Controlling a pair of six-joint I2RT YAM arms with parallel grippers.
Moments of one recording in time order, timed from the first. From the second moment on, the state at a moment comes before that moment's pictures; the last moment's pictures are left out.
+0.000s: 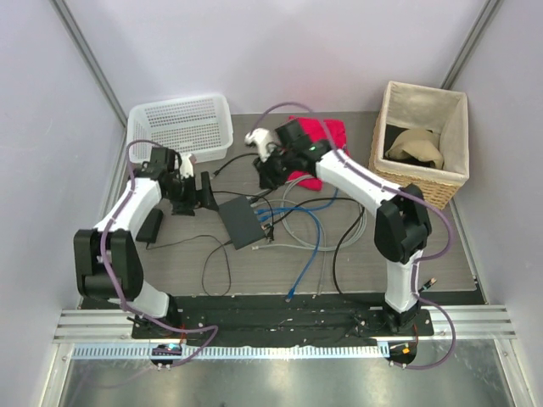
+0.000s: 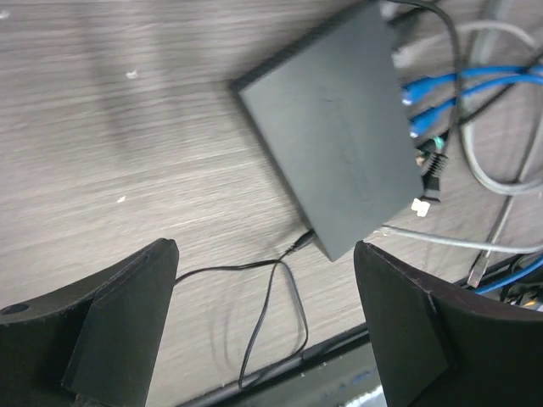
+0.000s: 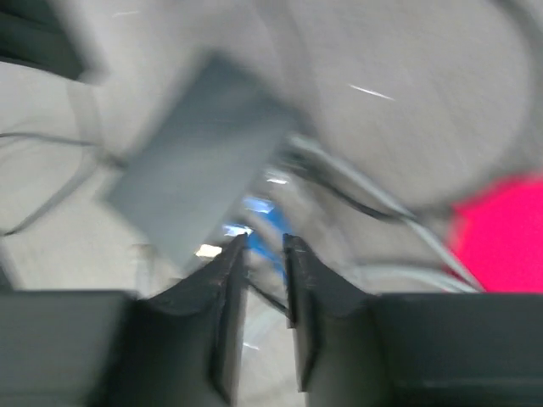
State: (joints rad) left arm -0.04 1.54 1.13 -0.75 0.39 -0.18; right arm 0.60 1.94 1.70 -0.57 -0.39 -0.27
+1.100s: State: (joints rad) left arm -0.18 0.95 0.54 -0.41 0.51 0.59; right arm 0.72 2.27 1.81 -0.66 -0.67 -0.32
